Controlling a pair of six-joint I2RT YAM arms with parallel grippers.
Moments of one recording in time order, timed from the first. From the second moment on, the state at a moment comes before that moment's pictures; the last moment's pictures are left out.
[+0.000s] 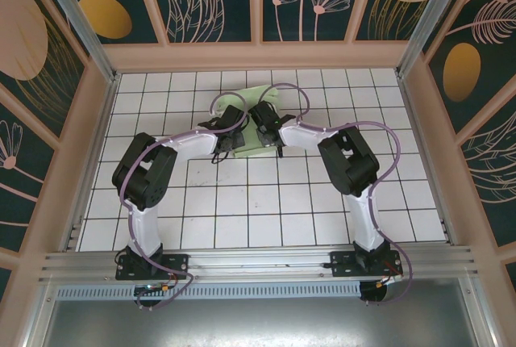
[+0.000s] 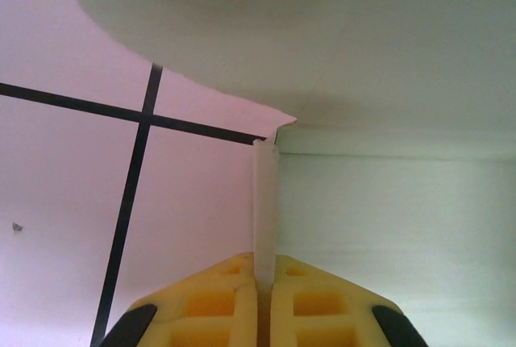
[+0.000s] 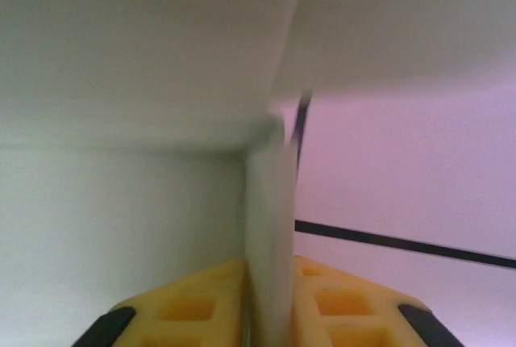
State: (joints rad) left arm -0.57 1.95 1.23 -0.32 -0.24 -0.78; right arm 0.68 2.14 1.48 -0.42 0.39 0.28
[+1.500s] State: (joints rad) left arm -0.58 1.94 1.23 -0.34 -0.24 -0.77; right arm 0.56 1.80 1.11 -0.01 0.08 0.35
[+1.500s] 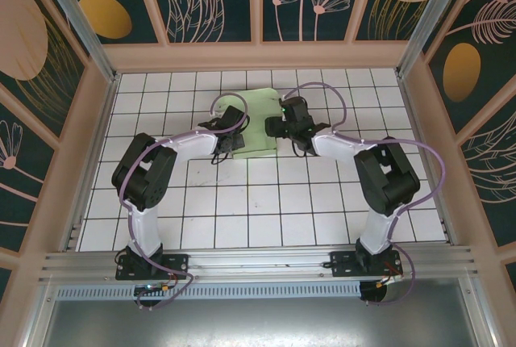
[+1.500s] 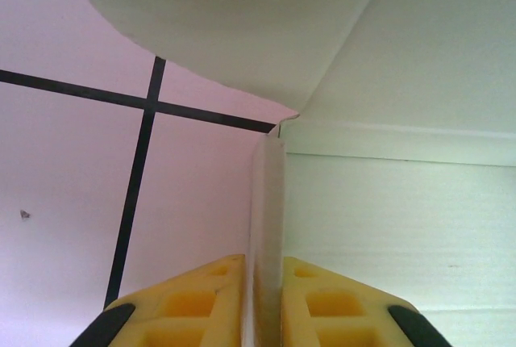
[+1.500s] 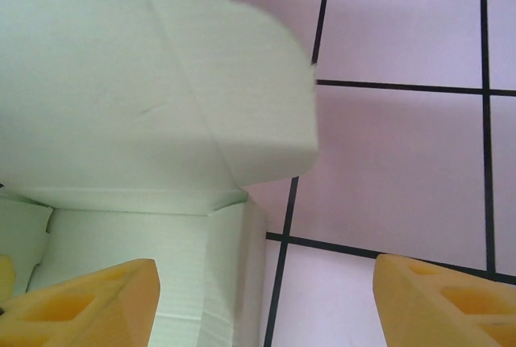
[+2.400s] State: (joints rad) left arm -0.58 1.93 1.23 -0.35 -0.23 -0.76; right arm 0.55 2.02 1.28 -0.14 -0.06 0.39
